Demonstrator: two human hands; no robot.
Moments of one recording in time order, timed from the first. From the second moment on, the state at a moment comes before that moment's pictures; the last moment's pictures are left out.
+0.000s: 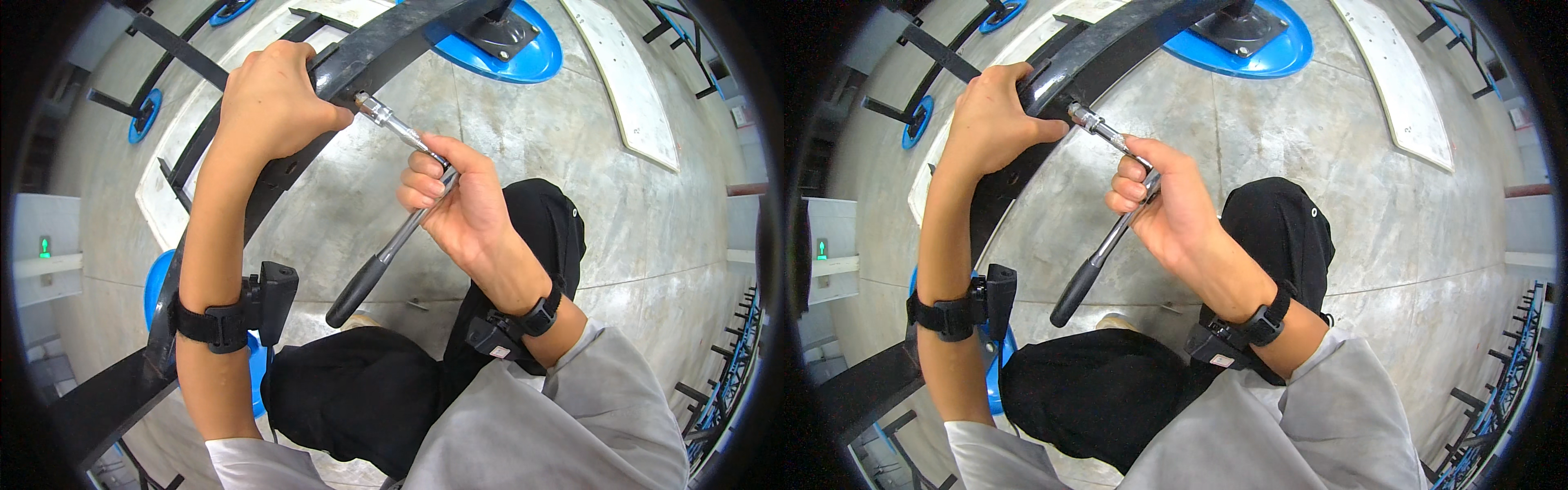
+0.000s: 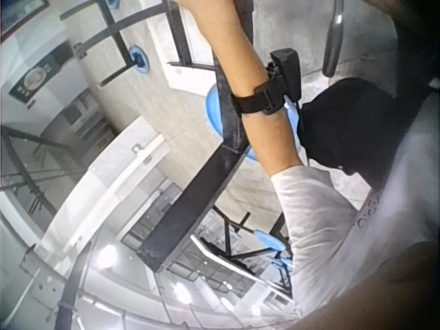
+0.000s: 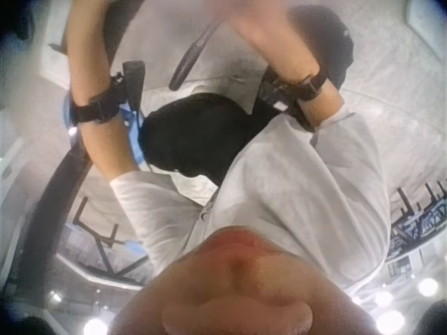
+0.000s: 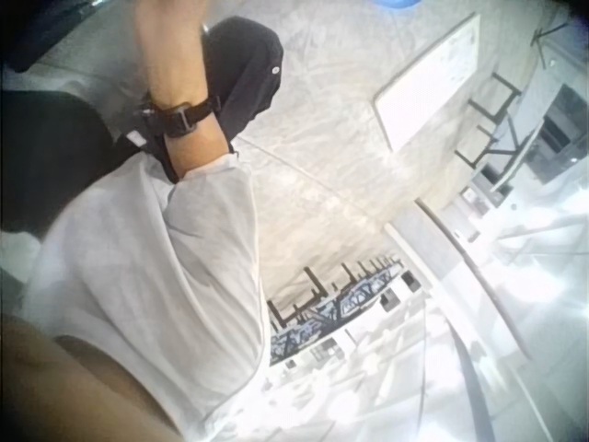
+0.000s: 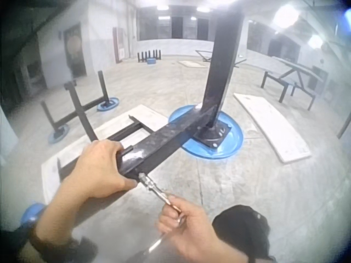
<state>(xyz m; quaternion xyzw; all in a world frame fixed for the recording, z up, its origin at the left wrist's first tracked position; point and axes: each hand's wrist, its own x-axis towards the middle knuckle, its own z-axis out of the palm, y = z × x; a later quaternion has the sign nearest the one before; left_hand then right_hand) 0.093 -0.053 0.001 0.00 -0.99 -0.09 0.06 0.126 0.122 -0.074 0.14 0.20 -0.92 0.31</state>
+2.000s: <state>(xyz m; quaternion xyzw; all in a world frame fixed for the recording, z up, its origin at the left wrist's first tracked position) 0.088 -0.052 -0.003 -0.02 -0.99 -0.09 0.08 0.113 0.133 -0.066 0.18 0.10 -0.90 0.39</state>
